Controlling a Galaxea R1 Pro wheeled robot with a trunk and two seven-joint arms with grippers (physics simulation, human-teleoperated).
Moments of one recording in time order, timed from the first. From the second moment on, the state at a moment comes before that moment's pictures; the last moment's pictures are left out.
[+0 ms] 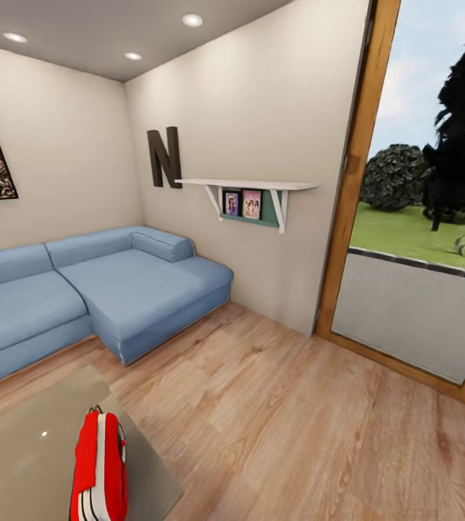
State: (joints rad) left arm 0.00 0.00 0.01 -0.04 0.15 -0.02 -0.01; right arm 0.00 0.00 0.00 0.00 0.00 -0.06 0.00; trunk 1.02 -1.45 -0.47
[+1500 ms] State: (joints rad) left arm 0.00 0.00 0.01 -0.04 0.15 -0.02 -0.01; right arm 0.00 0.00 0.01 0.00 0.00 -0.06 0.00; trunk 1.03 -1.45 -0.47
